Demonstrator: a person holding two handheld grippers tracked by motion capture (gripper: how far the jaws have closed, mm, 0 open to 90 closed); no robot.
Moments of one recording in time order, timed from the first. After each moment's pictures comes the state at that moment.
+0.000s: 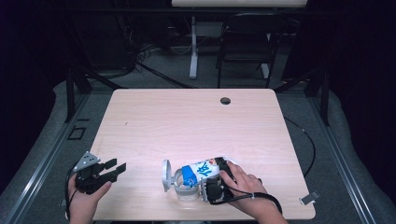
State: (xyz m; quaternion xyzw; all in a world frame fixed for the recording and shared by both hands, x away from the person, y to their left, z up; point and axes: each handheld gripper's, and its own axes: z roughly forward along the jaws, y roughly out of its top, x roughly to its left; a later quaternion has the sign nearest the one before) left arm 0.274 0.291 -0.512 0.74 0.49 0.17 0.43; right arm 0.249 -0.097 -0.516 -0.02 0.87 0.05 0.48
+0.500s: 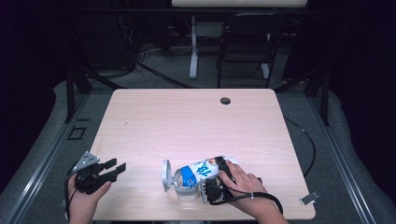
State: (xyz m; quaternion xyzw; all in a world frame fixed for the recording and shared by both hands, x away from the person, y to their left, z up) left arm 0.274 0.292 -0.511 0.74 0.49 0.17 0.43; right arm 0.248 -0.094 -0.512 -0.04 0.87 0.02 0.49
